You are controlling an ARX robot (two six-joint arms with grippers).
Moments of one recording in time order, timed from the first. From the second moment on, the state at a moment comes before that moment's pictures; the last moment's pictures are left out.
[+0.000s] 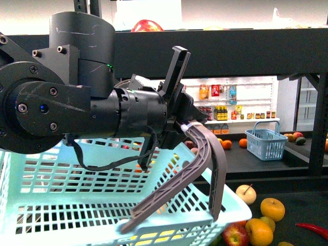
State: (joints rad) left arm -0.42 1.86 1.30 0.50 0.49 -1.07; right arm 0.00 0.01 0.02 0.00 0.00 0.00
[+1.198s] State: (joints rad) left arm 0.24 1.87 1.15 0.96 0.22 -1.46; right arm 0.00 0.01 0.02 0.00 0.00 0.00
